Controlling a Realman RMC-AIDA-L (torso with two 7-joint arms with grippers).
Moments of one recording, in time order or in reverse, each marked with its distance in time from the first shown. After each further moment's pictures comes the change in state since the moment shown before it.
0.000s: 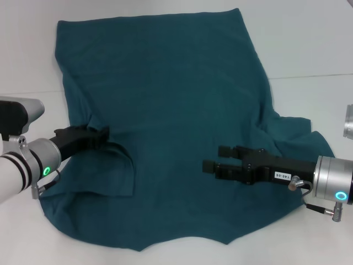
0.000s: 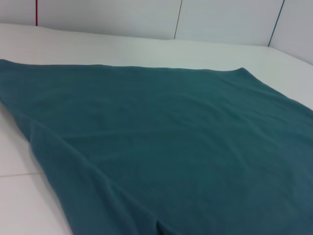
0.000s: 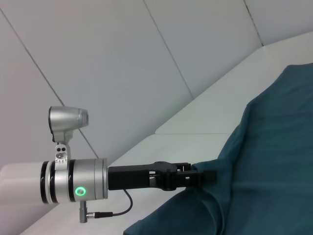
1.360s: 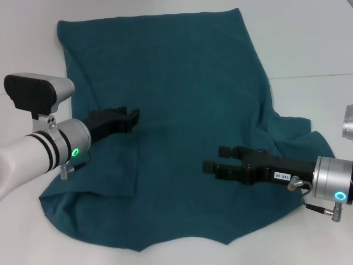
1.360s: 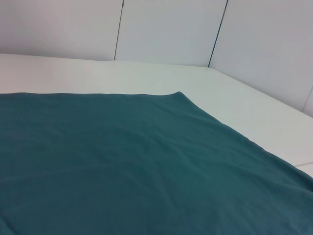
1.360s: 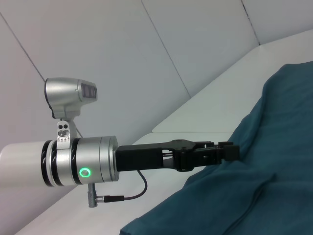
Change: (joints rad) left arm -0.103 -0.003 0.003 -0.045 -0.012 0.069 0.002; right arm 0.000 0.000 -0.002 0.002 0.000 0.011 -0.002
